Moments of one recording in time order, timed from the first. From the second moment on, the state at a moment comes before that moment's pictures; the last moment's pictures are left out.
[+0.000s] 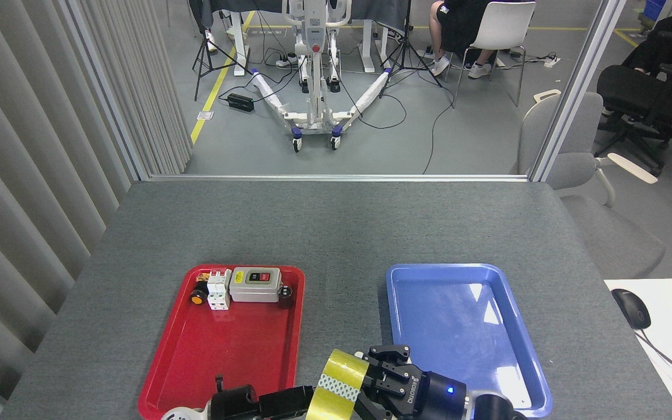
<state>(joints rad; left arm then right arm) -0.08 -0.03 -0.08 -1.43 0.01 -0.46 -1.25 -0.13 -0.21 0.41 -1.54 0.97 -0.78 0.16</state>
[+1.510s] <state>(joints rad) -0.08 -0.04 -0.11 -1.50 -1.31 0.25 -0.16 -0.04 -0.04 -0.24 -1.54 0.97 -0.77 0.44</state>
